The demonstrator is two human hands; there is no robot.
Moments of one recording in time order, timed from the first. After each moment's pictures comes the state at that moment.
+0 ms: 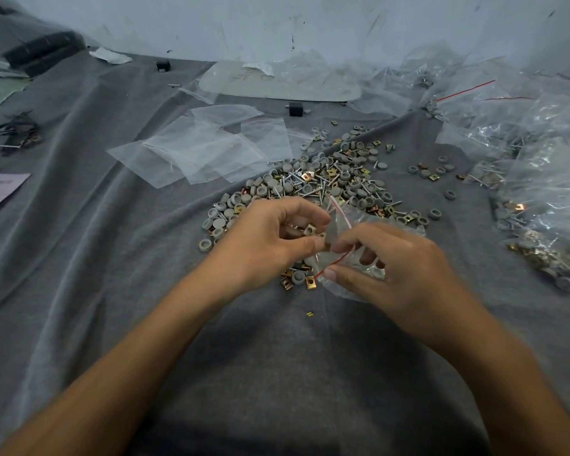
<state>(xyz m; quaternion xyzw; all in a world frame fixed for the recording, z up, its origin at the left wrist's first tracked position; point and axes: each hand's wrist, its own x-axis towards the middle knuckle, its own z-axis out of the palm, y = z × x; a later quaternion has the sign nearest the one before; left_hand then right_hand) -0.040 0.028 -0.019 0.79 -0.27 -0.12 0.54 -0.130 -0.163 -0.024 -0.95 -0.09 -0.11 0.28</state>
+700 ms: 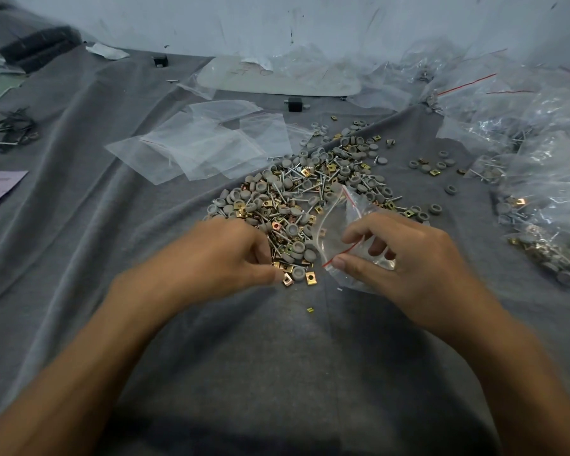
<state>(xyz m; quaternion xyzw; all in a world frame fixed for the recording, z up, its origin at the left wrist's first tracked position) -0.035 0.070 -0.007 0.94 -0.28 -0.15 0.13 -0.131 -0.170 -0.020 -0.94 -0.07 -0.11 0.30</state>
